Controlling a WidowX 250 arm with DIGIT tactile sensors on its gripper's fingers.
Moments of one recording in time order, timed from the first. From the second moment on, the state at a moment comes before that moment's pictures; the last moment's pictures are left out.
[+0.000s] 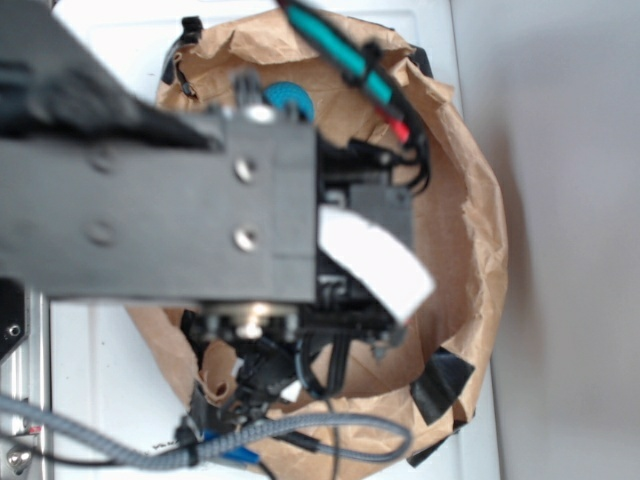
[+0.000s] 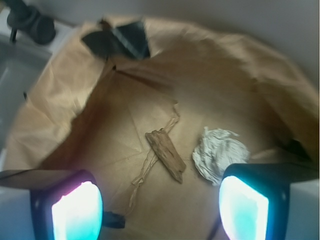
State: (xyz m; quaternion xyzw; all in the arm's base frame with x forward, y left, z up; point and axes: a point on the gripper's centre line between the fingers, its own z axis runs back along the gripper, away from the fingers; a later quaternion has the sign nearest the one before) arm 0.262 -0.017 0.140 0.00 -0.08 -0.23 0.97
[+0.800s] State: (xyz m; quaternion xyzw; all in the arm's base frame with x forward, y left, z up) arm 0.274 -0.013 0.059 -0.01 -0.06 -0.28 0.96
